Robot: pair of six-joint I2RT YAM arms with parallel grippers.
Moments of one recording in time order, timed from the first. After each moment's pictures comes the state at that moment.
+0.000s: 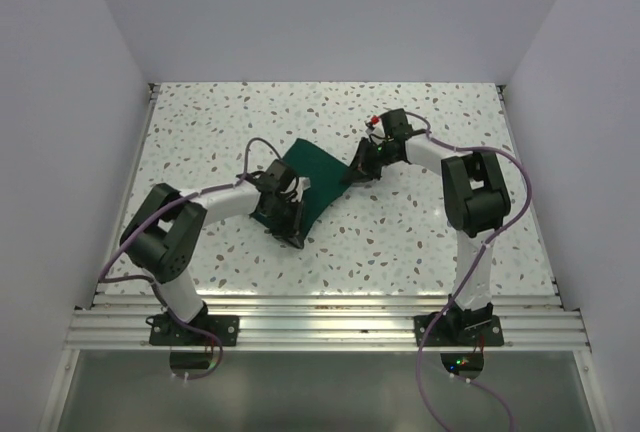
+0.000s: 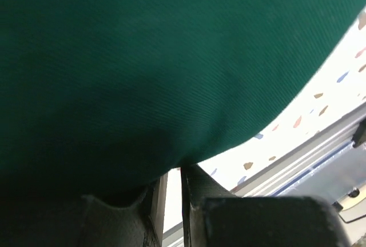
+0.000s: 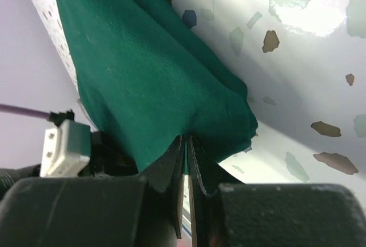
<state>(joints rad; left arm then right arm) -0.58 1.73 0.95 -0.49 0.38 -0.44 0.30 2.09 1.43 -0.39 -0.69 0.64</state>
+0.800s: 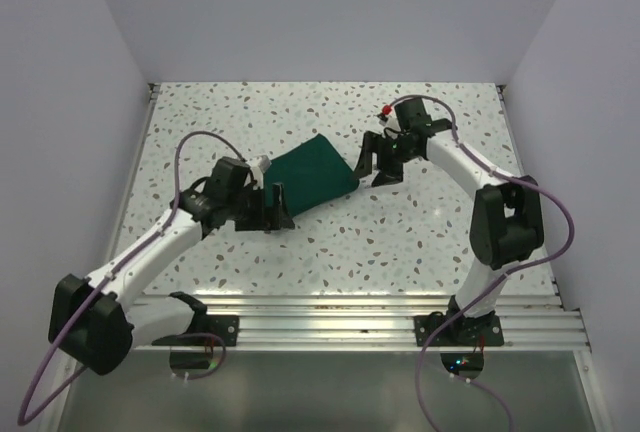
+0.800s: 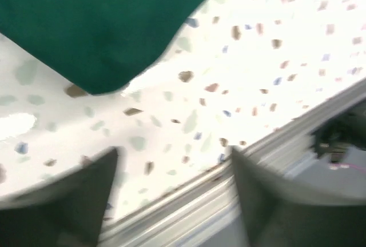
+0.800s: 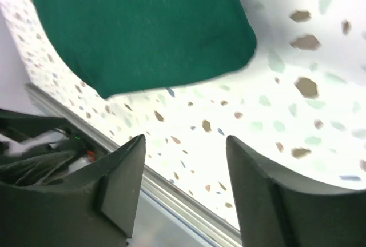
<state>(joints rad) -0.46 1.23 0.85 -0.61 0.27 -0.47 0.30 1.81 1.40 -0.68 -0.53 0.45</state>
